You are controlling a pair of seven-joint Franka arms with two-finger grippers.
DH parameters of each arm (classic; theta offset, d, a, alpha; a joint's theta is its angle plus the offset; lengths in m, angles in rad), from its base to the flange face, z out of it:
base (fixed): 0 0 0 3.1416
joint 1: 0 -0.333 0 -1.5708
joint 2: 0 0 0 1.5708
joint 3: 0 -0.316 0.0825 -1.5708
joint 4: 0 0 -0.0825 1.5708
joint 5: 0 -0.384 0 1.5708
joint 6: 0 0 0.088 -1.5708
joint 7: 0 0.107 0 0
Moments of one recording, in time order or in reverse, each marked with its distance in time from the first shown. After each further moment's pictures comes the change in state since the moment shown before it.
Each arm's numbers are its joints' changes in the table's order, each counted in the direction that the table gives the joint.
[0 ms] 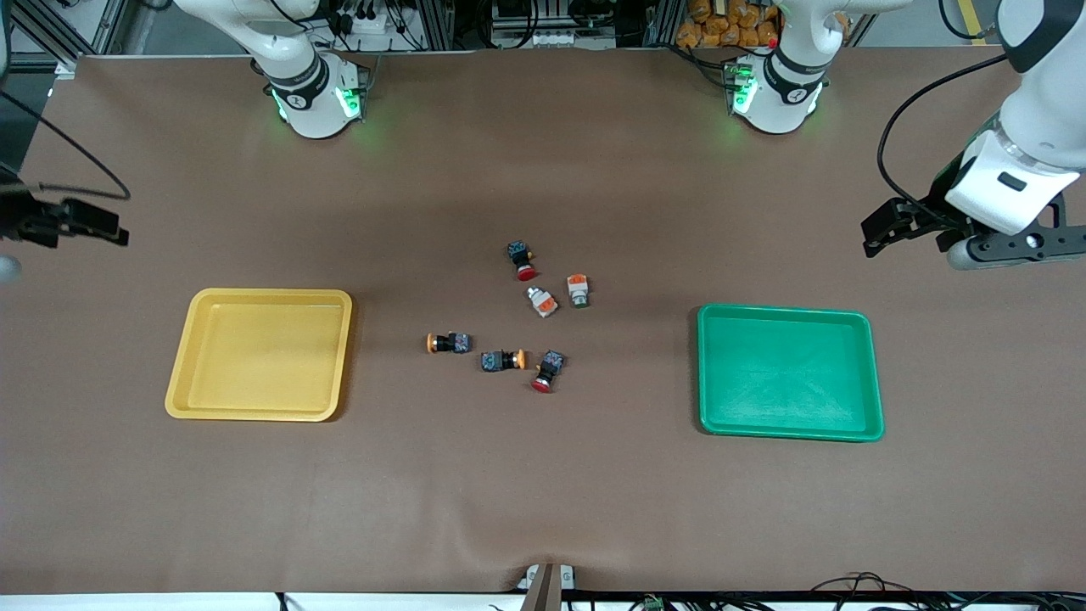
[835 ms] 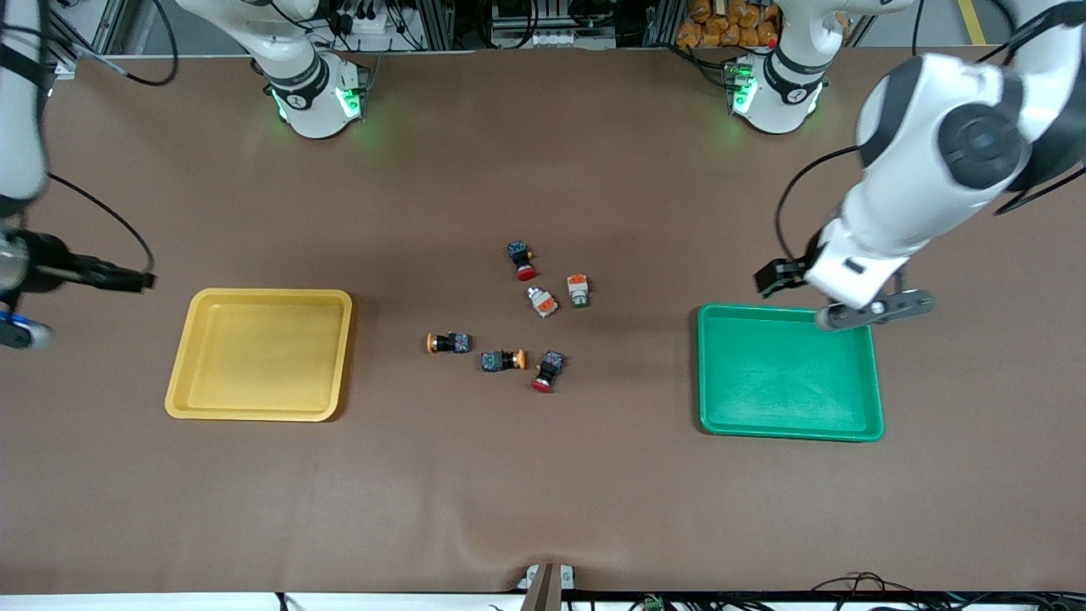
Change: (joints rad) left arm 0.070 -0.196 0.103 -0.003 0.000 -0.099 -0.278; right arm 0.009 -0.155 -0.013 0.009 -0.006 -0.006 0.380
